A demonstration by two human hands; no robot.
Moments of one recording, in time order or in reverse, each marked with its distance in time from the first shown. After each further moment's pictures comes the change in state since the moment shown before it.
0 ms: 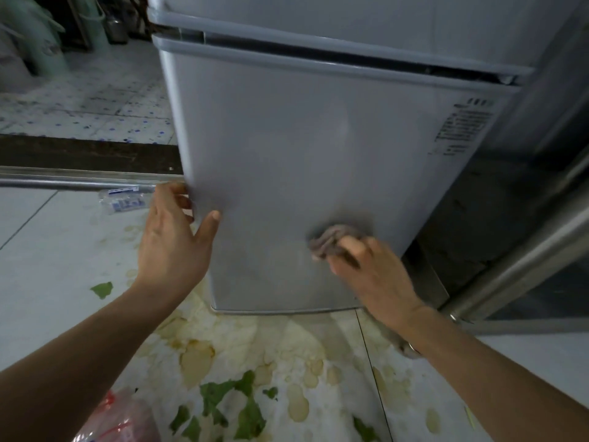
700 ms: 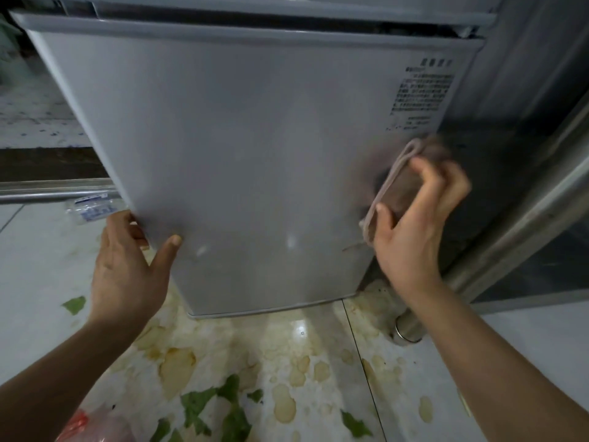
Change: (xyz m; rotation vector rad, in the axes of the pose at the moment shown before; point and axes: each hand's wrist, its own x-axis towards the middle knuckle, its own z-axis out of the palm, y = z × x) left_hand -0.013 -0.025 0.024 0.114 0.018 0.009; right_hand 0.006 0.038 -0.028 0.449 0.406 0.873
